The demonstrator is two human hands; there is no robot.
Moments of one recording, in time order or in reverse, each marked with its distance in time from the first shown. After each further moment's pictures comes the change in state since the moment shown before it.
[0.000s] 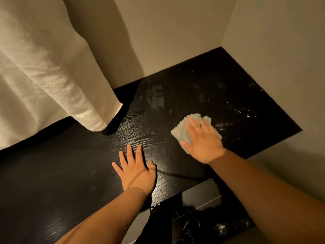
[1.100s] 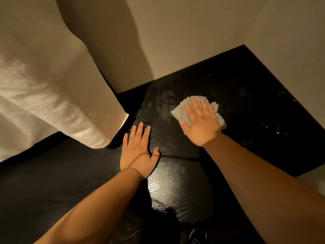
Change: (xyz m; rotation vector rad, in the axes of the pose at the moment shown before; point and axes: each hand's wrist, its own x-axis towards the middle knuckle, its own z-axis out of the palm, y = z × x) left_hand 0.131 -0.003 -0.033 0.119 0.076 0.378; right_hand 0.136 -0.018 -0.014 -0.020 0.075 0.098
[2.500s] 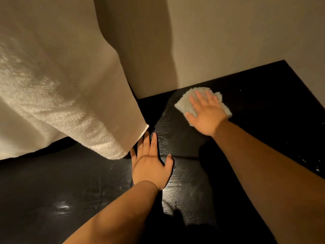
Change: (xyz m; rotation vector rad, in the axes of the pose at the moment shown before) left_hand 0.011 0.003 -0.003 -0.170 0.033 -0.325; right_hand 0.113 -0.032 -0.023 -0.008 -0.055 -0.207
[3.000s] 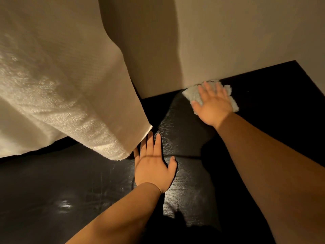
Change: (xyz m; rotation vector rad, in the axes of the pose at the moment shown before) left_hand 0.001 0.000 0.000 0.020 0.013 0.029; right_hand 0.031 0.003 -0.008 0.045 0.026 0.121
